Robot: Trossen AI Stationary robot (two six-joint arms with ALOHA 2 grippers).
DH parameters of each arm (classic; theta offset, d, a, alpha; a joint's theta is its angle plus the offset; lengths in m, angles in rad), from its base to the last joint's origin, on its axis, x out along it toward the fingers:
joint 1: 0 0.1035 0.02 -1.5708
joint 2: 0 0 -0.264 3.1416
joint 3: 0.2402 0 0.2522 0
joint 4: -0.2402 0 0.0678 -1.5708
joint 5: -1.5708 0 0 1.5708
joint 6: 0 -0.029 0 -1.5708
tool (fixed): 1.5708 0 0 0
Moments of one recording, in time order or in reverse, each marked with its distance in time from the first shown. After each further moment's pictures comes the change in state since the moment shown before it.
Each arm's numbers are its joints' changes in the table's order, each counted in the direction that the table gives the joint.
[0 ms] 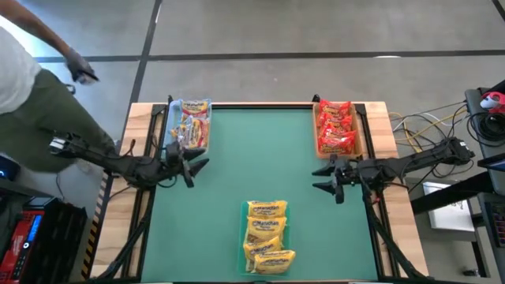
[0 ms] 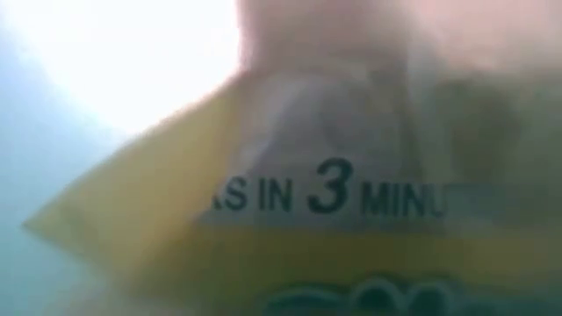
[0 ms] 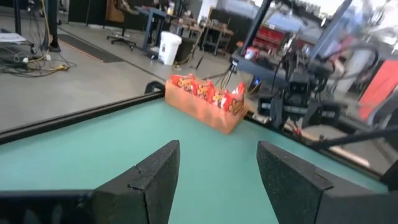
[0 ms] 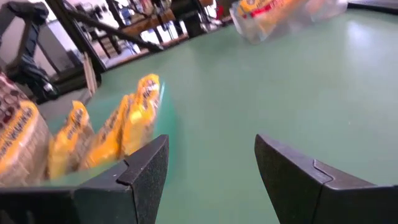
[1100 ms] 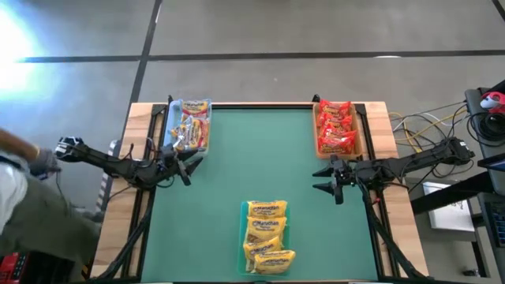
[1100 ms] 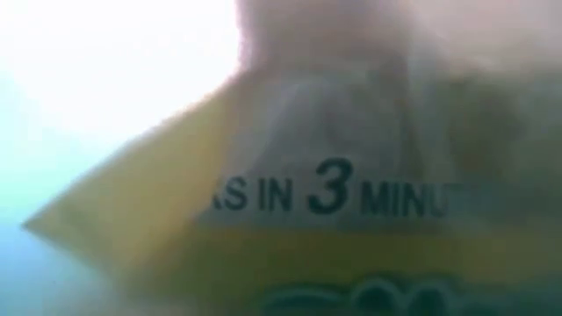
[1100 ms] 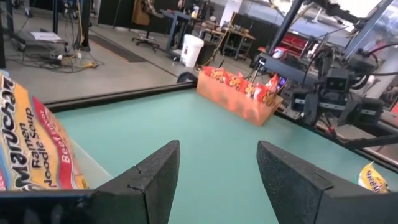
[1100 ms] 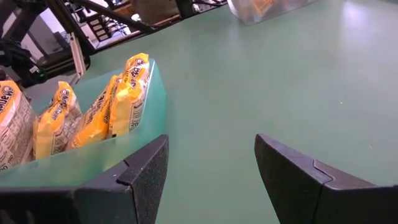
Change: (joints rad) left arm 0.000 -0.265 -0.220 -0.066 0.095 0.036; right arm 0.000 0.001 -0.001 -0.080 0.001 -0.002
